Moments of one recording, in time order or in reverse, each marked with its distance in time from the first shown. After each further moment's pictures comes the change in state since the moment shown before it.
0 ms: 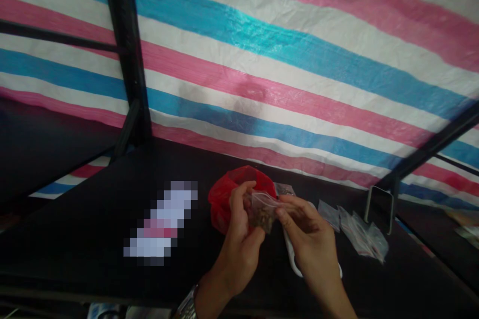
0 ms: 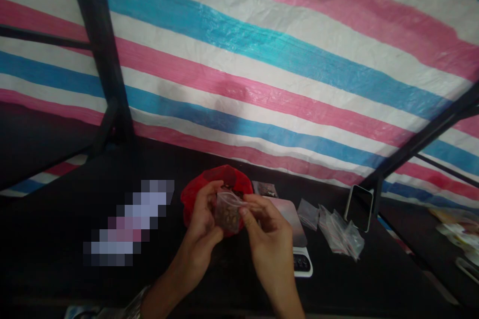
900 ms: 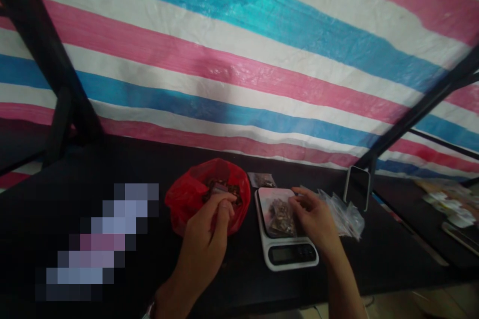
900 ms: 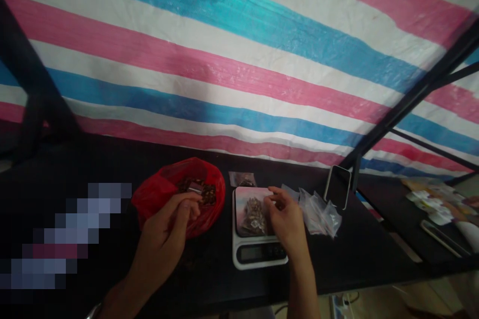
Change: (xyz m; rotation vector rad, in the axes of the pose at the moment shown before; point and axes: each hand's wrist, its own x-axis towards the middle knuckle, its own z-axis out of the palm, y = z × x) left_hand 0.012 -0.014 0.015 0.237 0.024 0.015; right_hand 0.048 0.066 -0.123 -0.432 0.193 0.181
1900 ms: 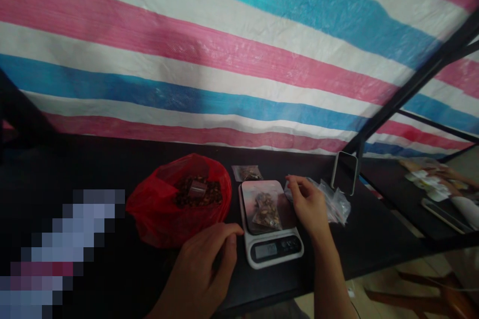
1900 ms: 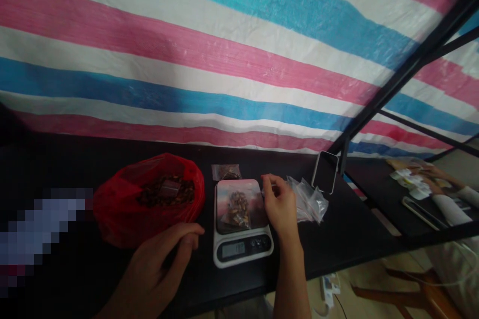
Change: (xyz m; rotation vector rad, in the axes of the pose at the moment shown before) left_hand -0.024 0.010 0.019 0.151 -0.255 0.314; right_hand 0.024 0.031 -0.012 -0.119 0.112 -0.151
